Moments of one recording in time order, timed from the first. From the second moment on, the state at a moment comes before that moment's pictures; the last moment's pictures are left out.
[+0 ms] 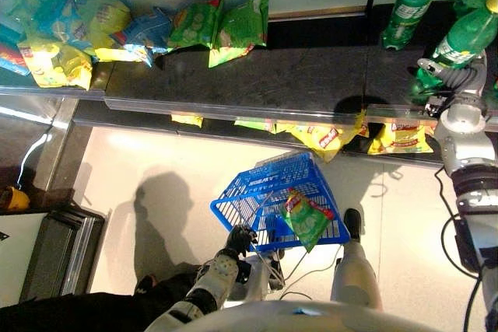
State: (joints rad) left arm -0.11 -0.02 -0.37 1.02 0.02 -0.09 0.19; right arm -0.71 -0.73 0.03 0.74 0.33 -0.09 -0.38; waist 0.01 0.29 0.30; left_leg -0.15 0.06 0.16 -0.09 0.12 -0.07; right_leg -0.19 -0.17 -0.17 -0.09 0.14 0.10
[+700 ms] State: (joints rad) left arm -0.12 -0.02 -0.41 1.00 0.02 -0.10 0.19; right arm -0.82 -0.67 0.16 0.77 0.30 -0.08 -0.33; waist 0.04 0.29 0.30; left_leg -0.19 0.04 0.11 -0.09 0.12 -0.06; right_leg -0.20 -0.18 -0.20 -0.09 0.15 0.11
